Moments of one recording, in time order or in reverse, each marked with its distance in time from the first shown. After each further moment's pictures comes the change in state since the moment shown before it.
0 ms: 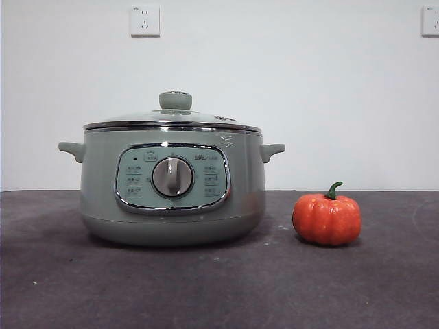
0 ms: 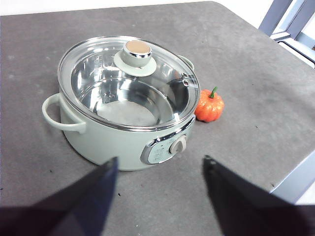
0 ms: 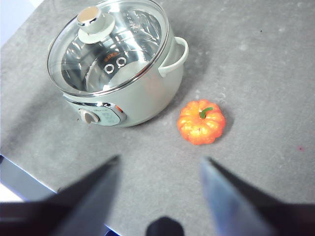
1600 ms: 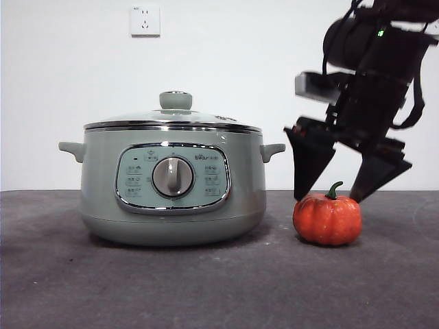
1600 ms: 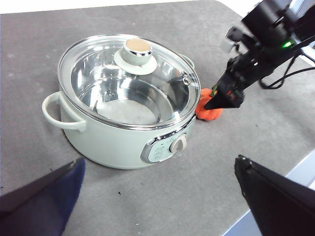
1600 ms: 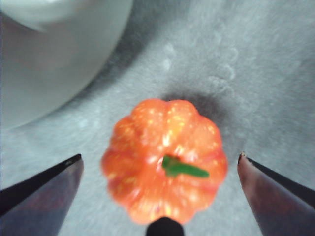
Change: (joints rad) left arm 0.000 0.000 0.000 -0.006 0.000 0.004; right arm 0.270 0.874 0.001 0.468 0.317 -0.045
